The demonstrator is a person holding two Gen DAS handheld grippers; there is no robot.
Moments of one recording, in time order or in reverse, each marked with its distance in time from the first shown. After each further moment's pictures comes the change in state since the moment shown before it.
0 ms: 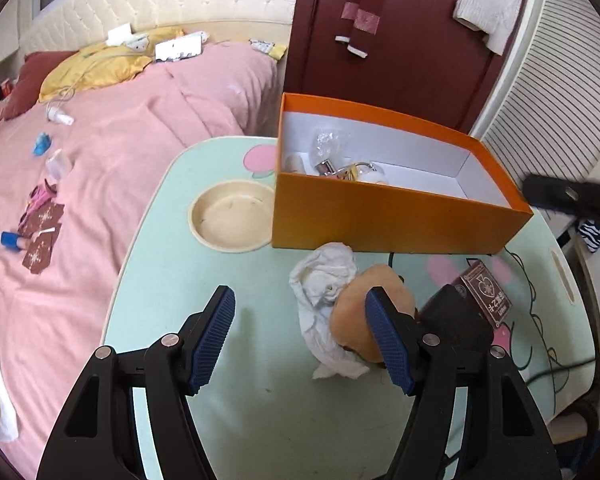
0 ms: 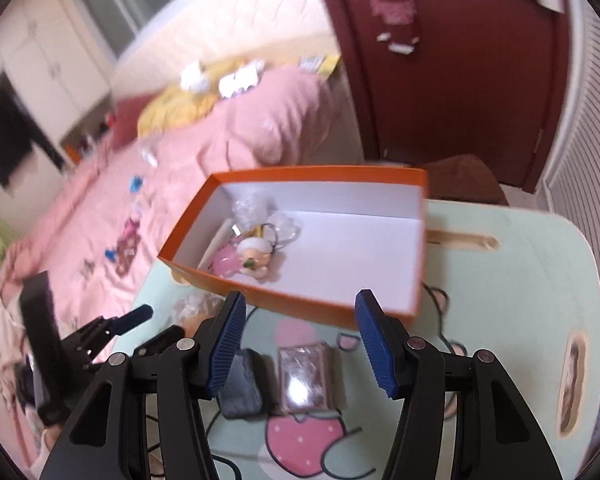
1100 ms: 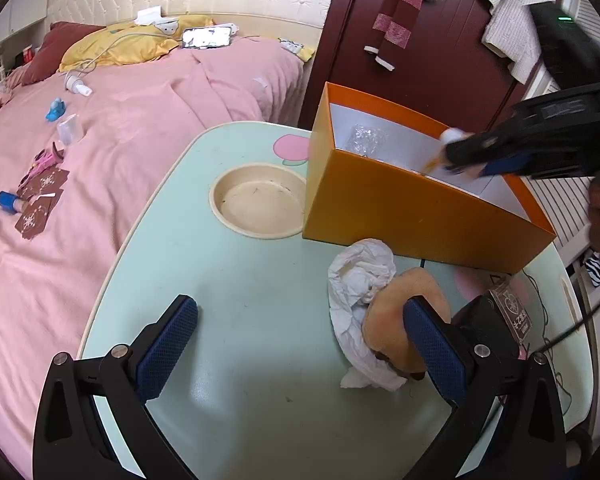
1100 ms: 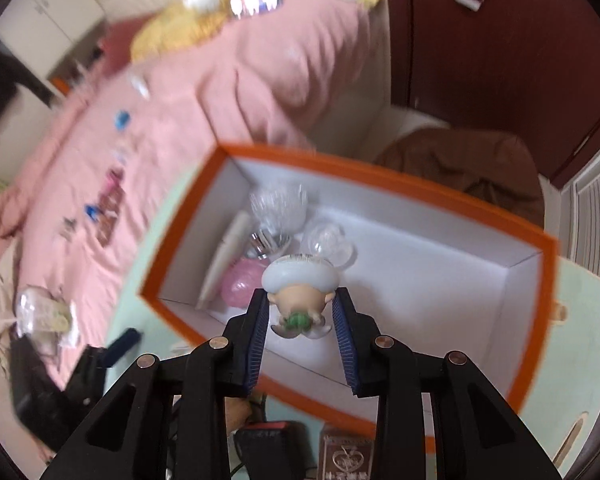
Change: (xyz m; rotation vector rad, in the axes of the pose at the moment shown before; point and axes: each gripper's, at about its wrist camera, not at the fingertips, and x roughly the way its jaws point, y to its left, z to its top) left arm 0.019 0.020 -0.017 -0.120 -0.037 -0.002; right arm 0.083 0.032 0.065 -0.074 0.241 0.004
